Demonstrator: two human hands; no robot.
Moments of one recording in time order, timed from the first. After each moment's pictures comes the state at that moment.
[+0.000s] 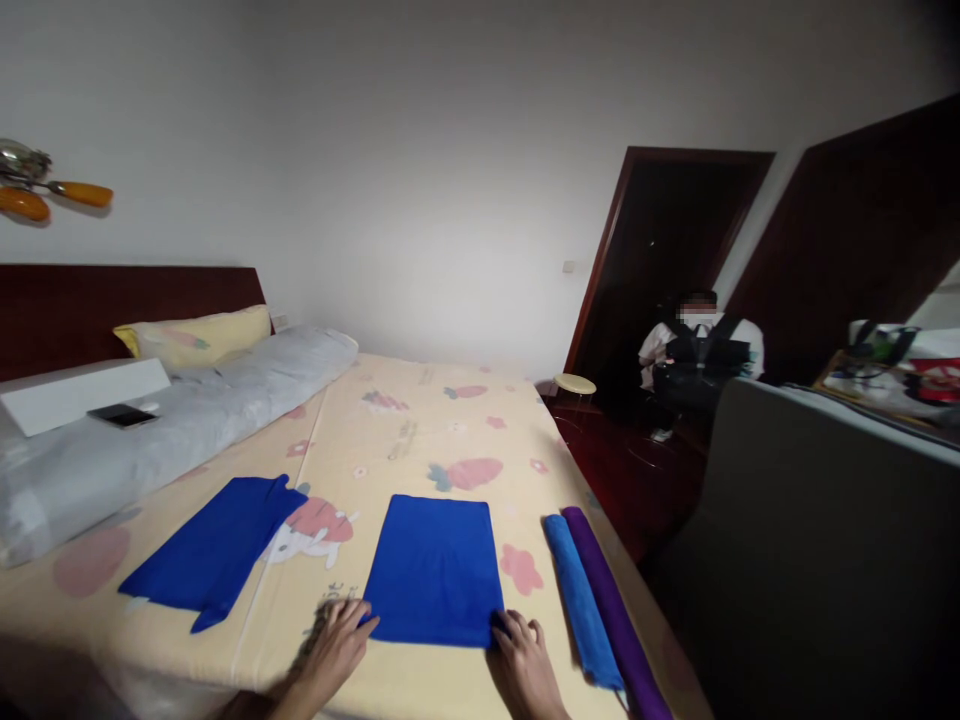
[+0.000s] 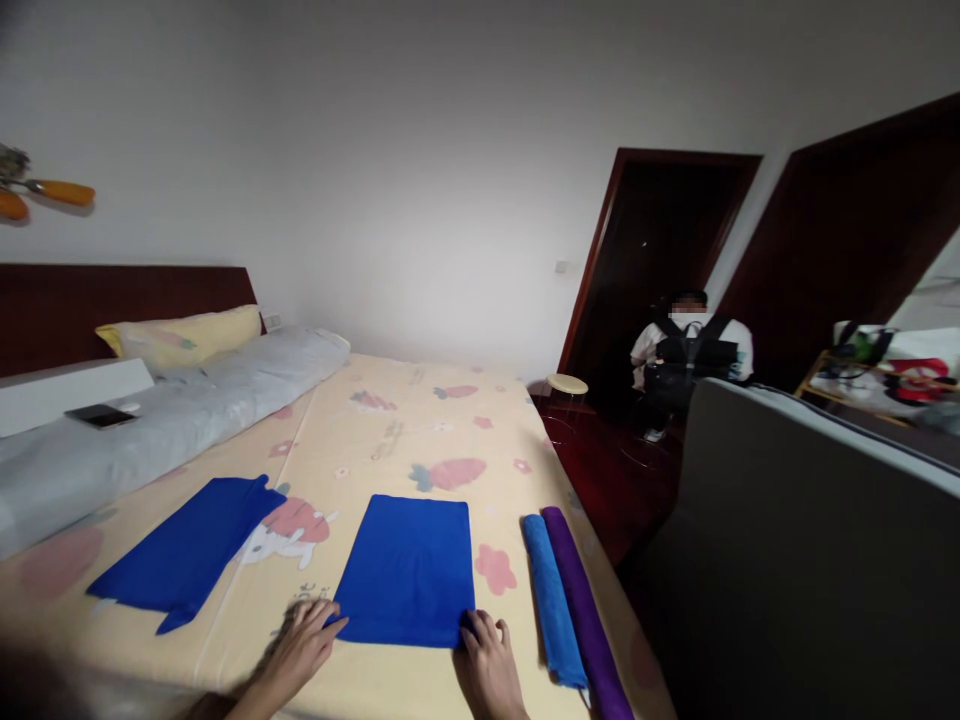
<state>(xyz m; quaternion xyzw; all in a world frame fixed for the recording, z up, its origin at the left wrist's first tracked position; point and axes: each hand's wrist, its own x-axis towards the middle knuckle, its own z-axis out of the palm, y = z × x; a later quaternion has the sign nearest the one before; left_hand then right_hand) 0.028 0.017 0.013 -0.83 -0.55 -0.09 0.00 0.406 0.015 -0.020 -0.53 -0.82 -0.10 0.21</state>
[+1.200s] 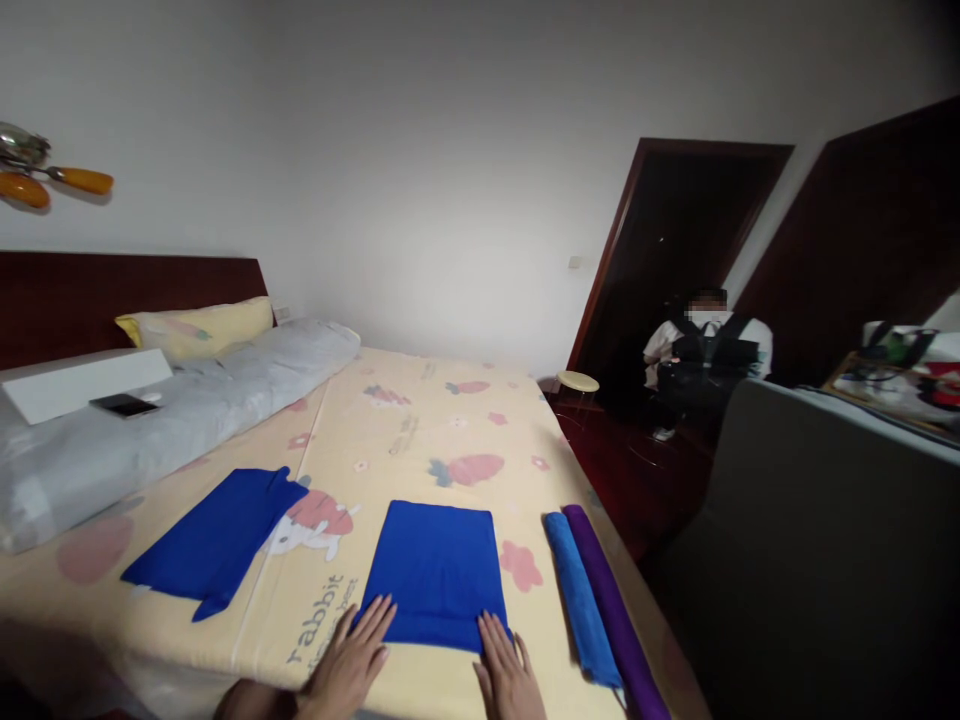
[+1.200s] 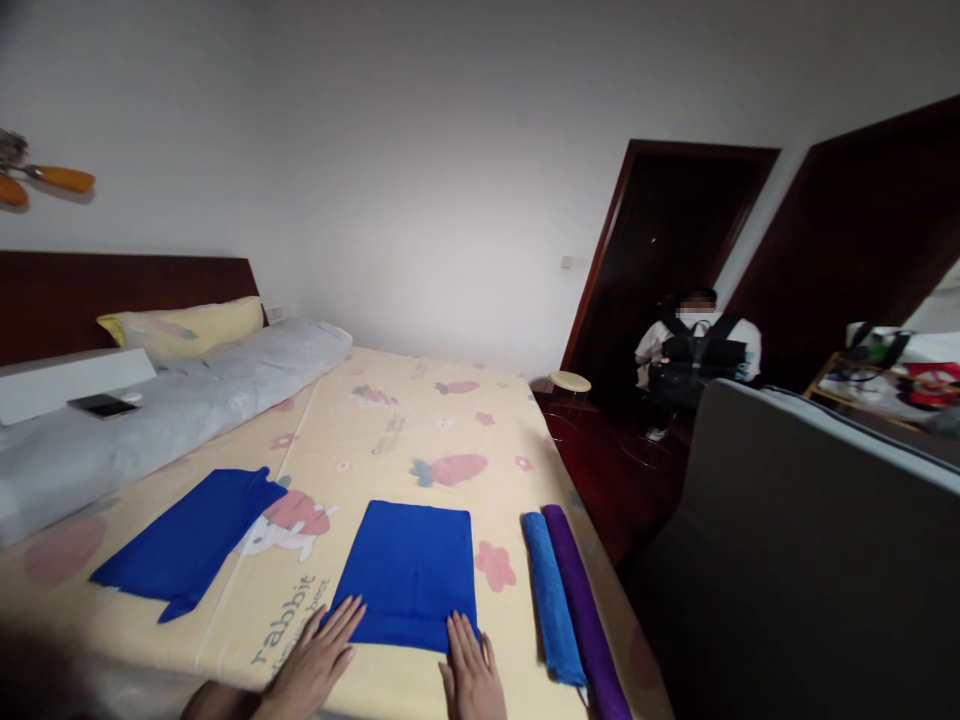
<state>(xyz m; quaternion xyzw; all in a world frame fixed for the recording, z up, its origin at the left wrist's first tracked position) 0.047 0.001 -0.020 -0.86 -0.49 -0.13 0.07 0.389 -0.003 -0.061 -0.50 -0.82 -0.11 0.25</state>
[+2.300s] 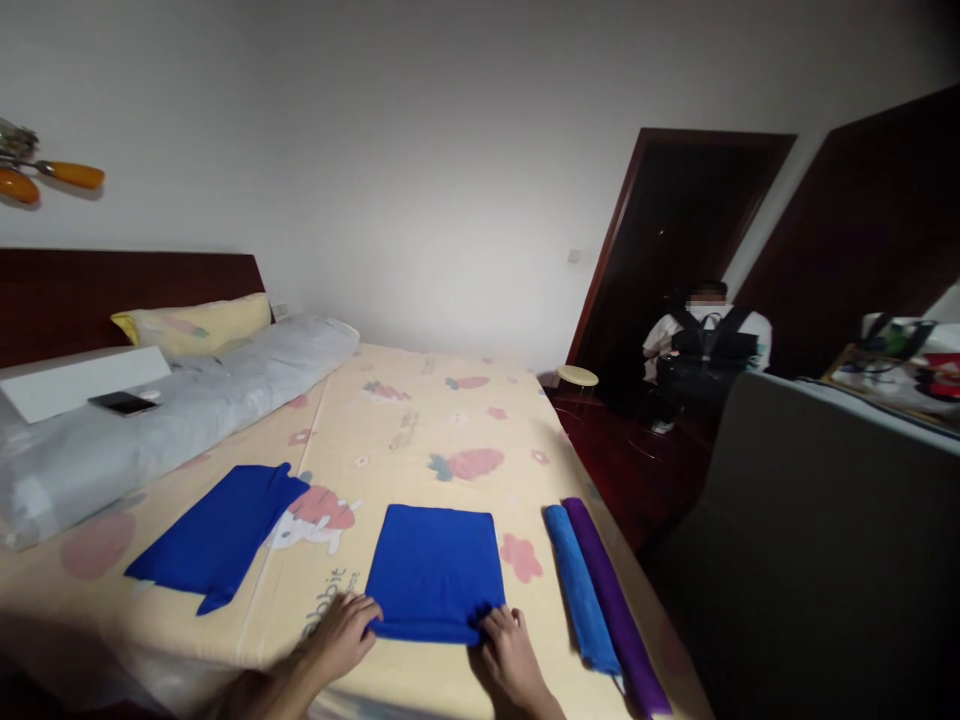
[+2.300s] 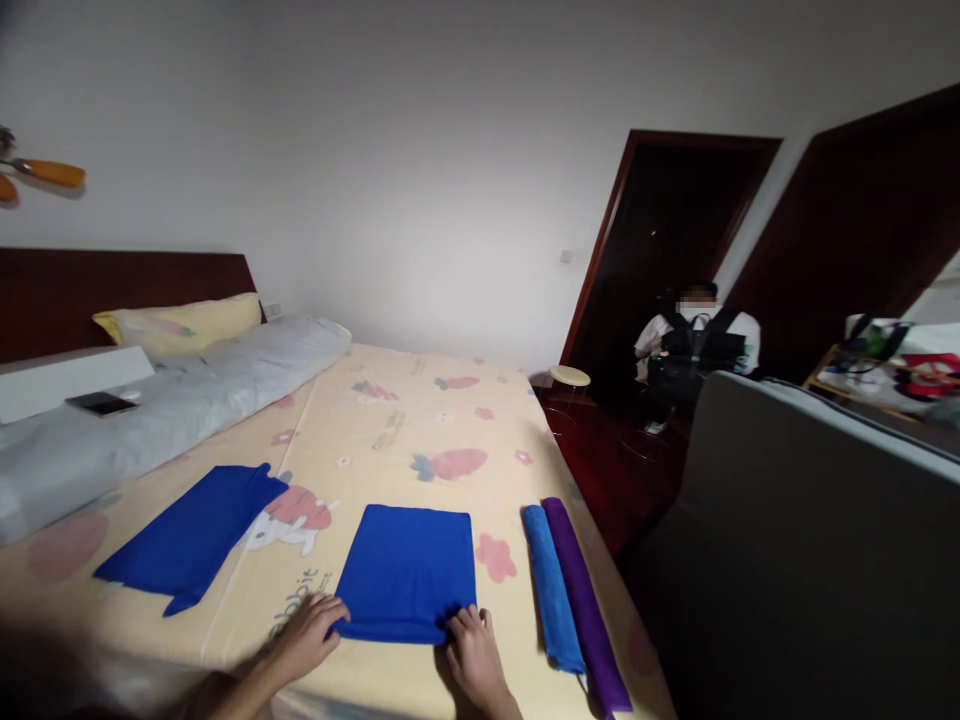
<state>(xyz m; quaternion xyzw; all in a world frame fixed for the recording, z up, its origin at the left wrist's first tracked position) 0.040 0.010 0.037 -0.82 -0.55 -0.12 -0.10 0.378 0.006 0.007 -0.56 -0.81 0.09 0.17</state>
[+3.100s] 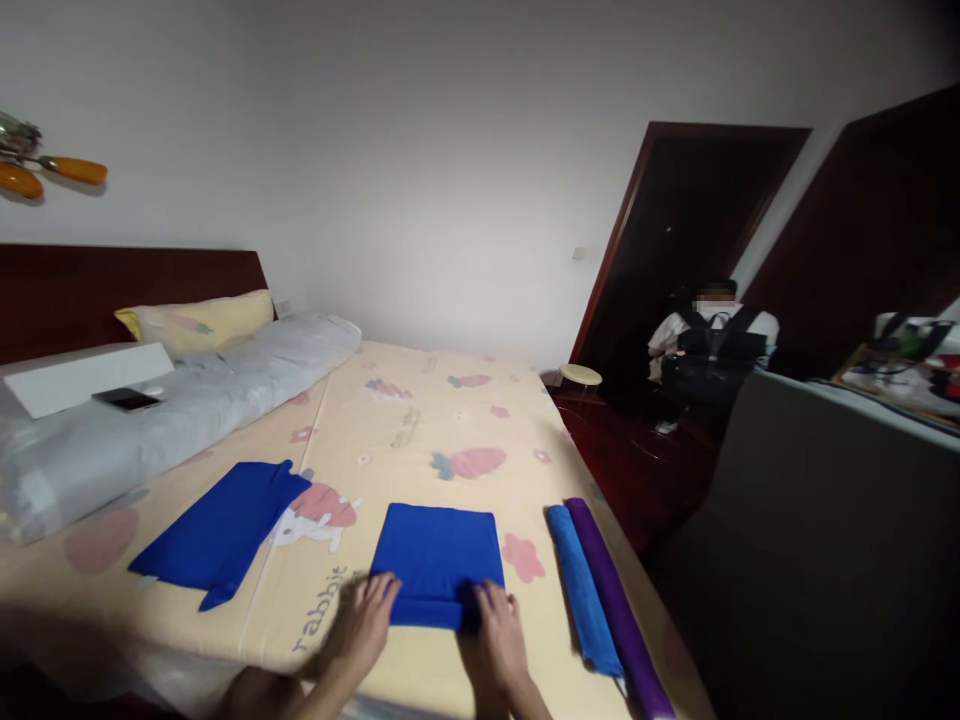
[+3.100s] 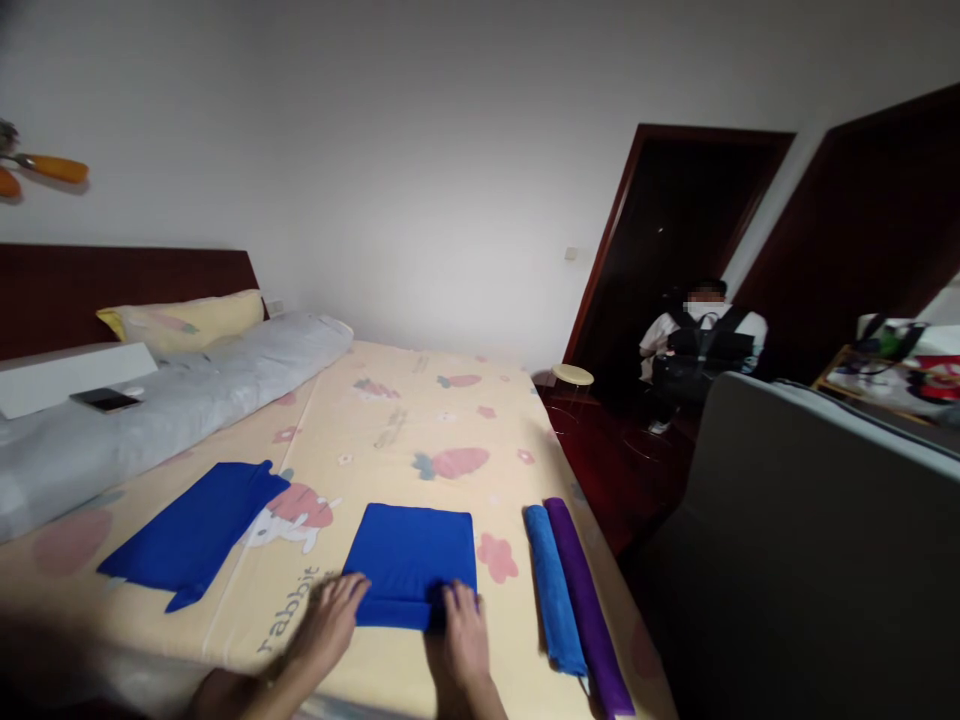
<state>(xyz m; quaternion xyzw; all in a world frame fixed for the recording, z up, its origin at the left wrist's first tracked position) 0.081 0.025 -0.006 -0.77 -0.62 -0.14 -0.06 0.353 0.028 -0.021 -0.59 -0.78 0.03 0.21</state>
